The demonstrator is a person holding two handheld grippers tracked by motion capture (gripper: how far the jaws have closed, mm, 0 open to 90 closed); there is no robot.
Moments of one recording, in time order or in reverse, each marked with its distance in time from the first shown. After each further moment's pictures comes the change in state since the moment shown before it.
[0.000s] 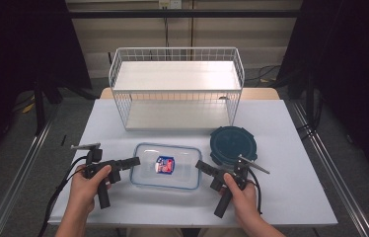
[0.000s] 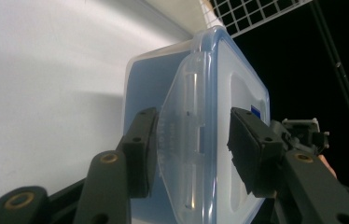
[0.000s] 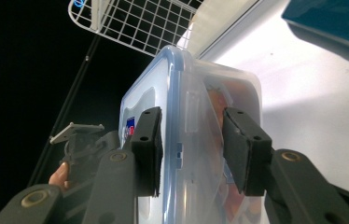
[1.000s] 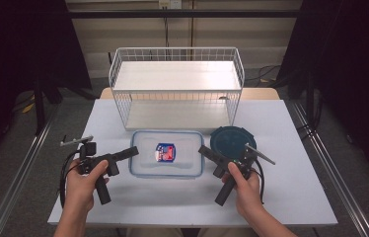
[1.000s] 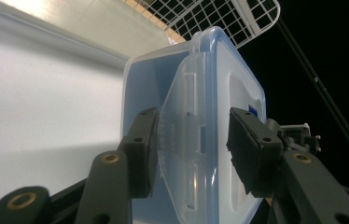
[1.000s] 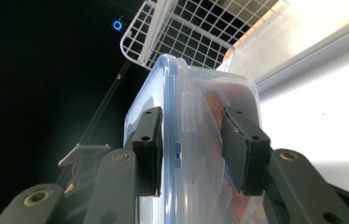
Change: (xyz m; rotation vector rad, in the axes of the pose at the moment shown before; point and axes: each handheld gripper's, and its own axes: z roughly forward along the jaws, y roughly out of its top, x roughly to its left) left arm -0.040 0.007 -0.013 -0.125 -0.043 0.097; right arm 0.027 0.026 -0.003 -0.093 0.116 -0.048
